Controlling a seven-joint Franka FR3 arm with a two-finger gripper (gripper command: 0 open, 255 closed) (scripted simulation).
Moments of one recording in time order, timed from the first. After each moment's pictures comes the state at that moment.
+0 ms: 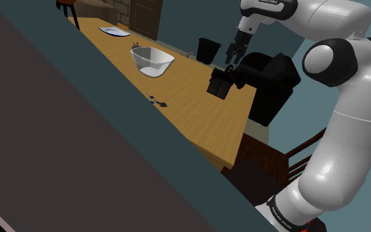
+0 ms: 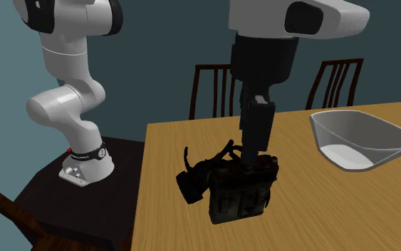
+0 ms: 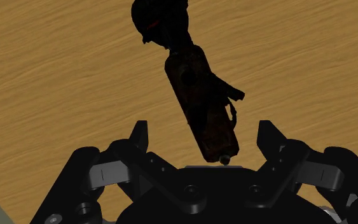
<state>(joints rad) -0.16 0.35 -0.29 -1.26 0.13 1.56 -0.50</state>
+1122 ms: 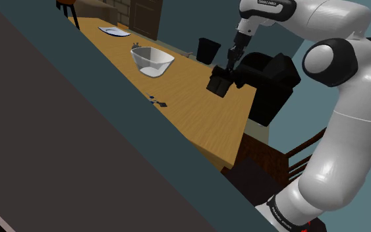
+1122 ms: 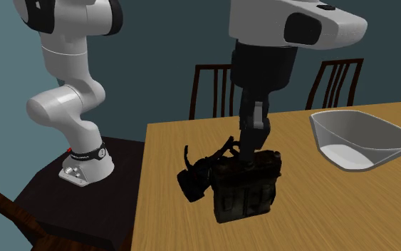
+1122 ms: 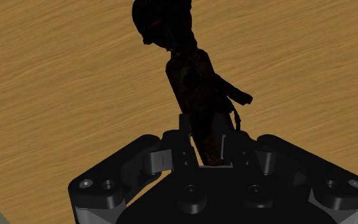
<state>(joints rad) -0.16 0.35 -0.29 -1.28 0.13 1.58 -0.50</state>
